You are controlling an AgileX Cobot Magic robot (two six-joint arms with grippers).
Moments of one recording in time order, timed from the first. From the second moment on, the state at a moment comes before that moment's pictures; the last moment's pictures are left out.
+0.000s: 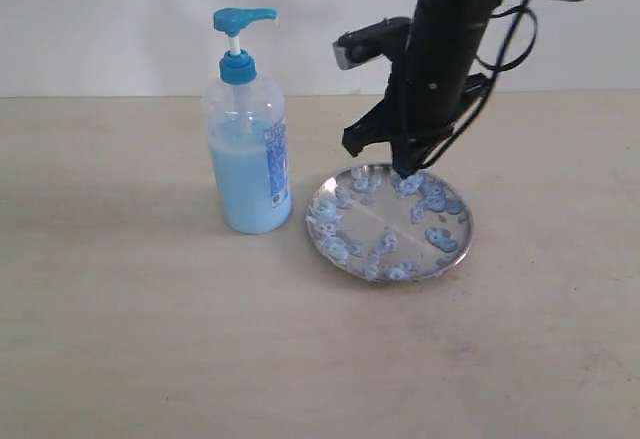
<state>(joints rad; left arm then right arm) 0.01 0.10 0.00 0.55 0.09 -1.02 0.31 2.09 -1.77 0.05 1.15 -0.16</state>
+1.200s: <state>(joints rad) 0.01 0.10 0.00 0.55 0.08 -1.02 0.29 2.26 -1.88 0.09 1.20 -0.38</state>
